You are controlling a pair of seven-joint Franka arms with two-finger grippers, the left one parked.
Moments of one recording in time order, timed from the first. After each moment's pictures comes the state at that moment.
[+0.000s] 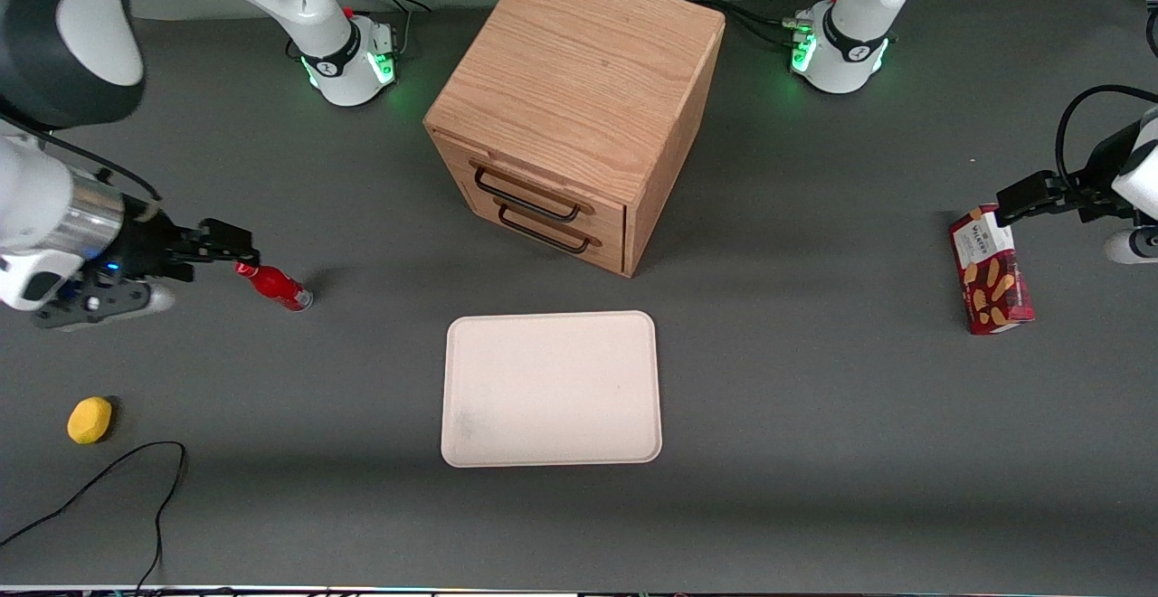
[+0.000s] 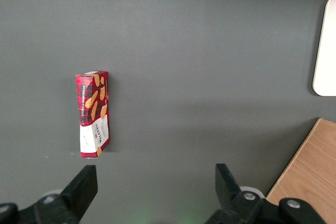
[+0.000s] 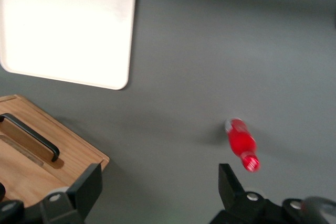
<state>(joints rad) 0.14 0.22 -0.03 -1.47 0.13 1.61 -0.08</state>
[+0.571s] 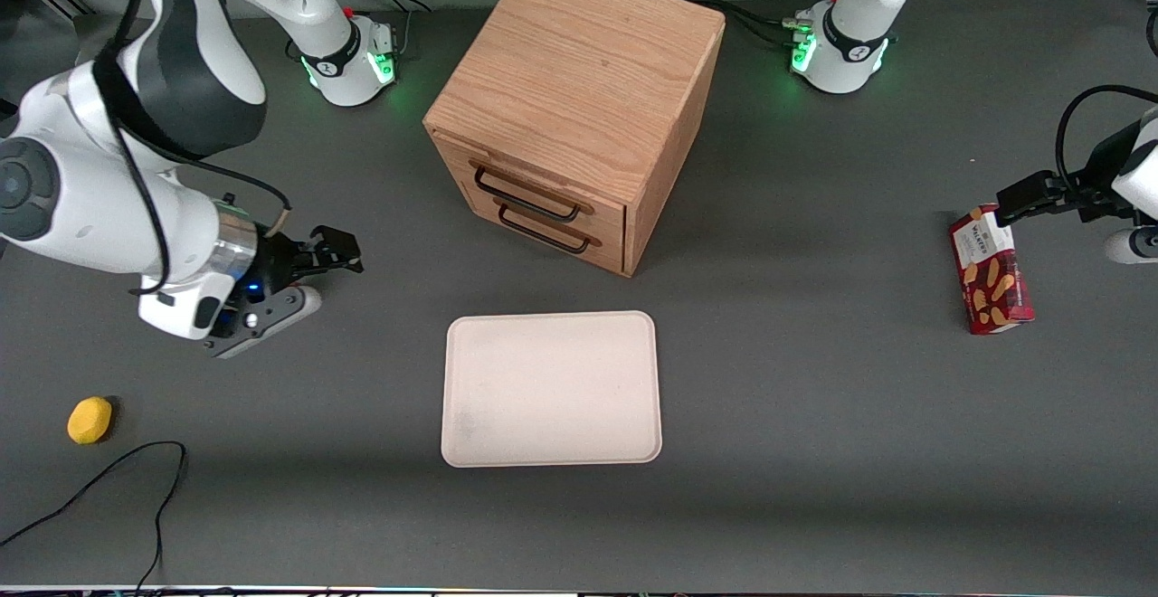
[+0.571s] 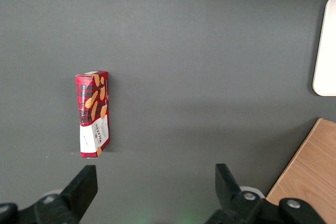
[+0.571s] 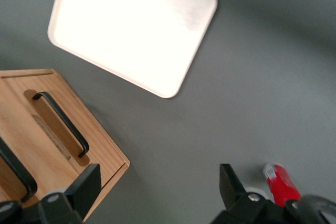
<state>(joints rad) 0.15 0.34 0.15 -1.39 0.14 1.65 -0.19</state>
